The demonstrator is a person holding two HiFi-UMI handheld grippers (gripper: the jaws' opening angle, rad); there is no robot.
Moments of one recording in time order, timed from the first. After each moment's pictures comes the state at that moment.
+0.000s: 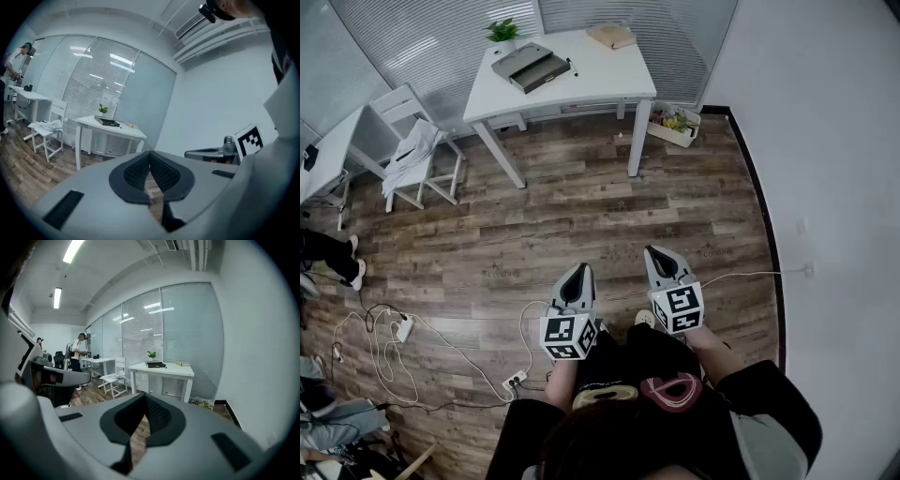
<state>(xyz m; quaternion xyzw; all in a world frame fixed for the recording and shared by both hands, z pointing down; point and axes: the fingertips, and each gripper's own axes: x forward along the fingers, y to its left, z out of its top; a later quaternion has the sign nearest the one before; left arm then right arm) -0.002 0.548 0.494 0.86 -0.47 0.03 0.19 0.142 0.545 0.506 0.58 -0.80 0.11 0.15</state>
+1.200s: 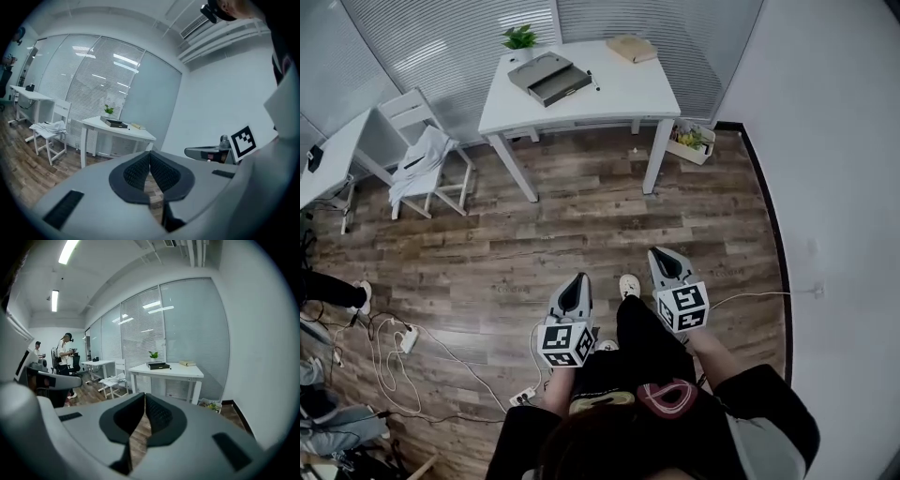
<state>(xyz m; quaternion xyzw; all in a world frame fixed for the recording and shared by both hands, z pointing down) -0.063 0.471 0.514 0.85 -0.49 0.03 0.19 0.102 0.449 0.523 0.57 -0.80 0.12 0.14</state>
